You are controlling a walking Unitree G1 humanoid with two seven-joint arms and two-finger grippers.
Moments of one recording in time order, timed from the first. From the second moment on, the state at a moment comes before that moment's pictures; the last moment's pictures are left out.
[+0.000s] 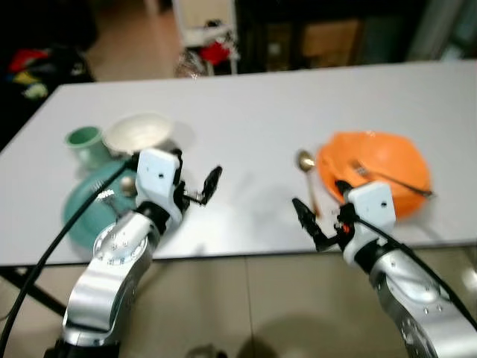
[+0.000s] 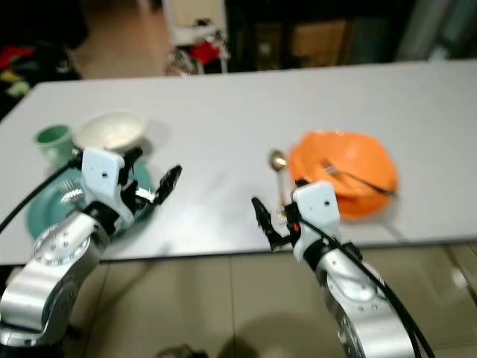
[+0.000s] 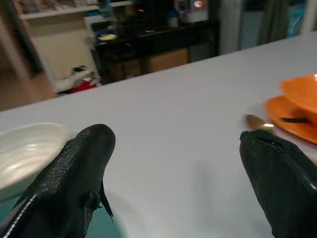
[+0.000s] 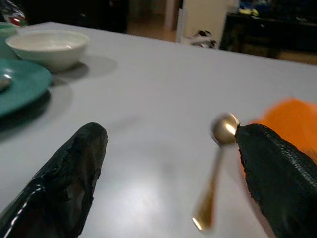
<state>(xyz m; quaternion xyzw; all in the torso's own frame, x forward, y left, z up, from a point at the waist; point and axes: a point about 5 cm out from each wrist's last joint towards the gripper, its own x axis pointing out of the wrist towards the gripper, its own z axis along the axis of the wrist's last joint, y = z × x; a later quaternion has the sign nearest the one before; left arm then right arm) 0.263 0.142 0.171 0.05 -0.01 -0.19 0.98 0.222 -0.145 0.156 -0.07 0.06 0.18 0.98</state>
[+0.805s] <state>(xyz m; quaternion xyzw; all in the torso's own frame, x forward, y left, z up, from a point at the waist) 0.265 0.135 0.171 0.04 -0.01 -0.20 0.98 0.224 -0.154 0.161 -0.07 0.05 0.17 0.98</state>
